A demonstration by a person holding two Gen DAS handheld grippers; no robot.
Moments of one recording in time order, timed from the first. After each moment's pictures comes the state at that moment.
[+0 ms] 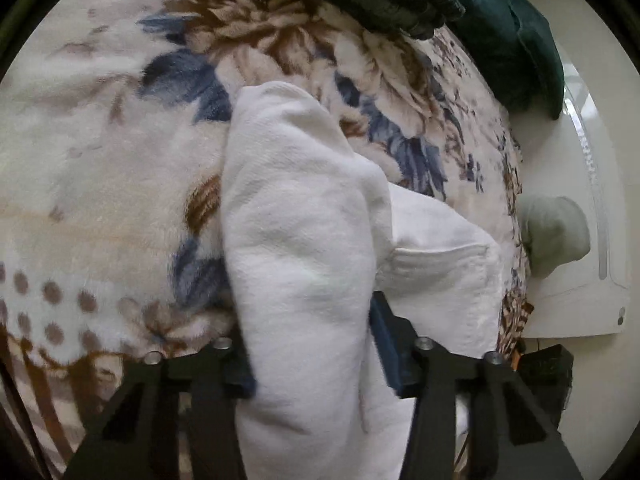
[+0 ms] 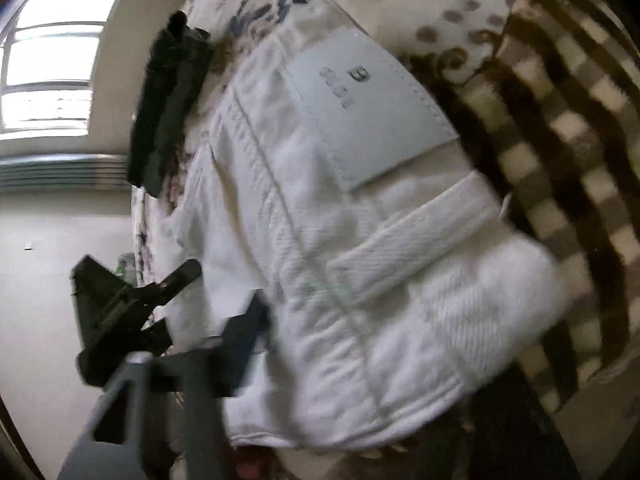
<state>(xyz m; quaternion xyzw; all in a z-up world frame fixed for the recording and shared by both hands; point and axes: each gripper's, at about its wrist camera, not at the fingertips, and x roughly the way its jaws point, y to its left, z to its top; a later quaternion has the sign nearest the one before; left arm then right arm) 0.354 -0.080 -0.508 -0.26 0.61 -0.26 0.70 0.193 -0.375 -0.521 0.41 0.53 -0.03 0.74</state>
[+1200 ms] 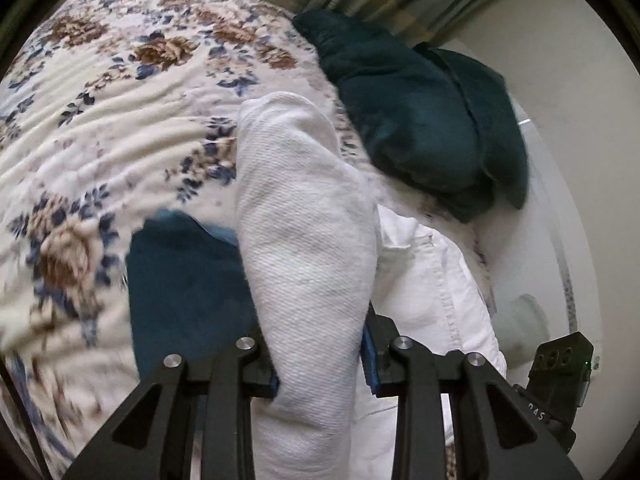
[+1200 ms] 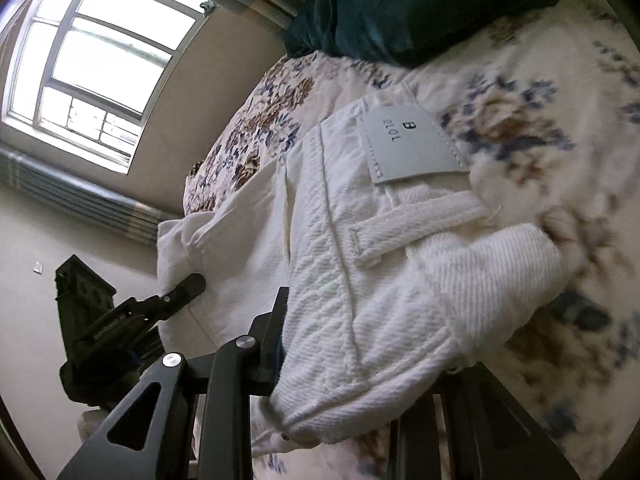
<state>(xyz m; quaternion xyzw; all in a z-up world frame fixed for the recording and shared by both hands) 0.745 -0.007 -0.340 -0.21 0.51 -0.33 0.77 0.609 -0.273 -0.341 0.36 0.40 -0.02 0.84</state>
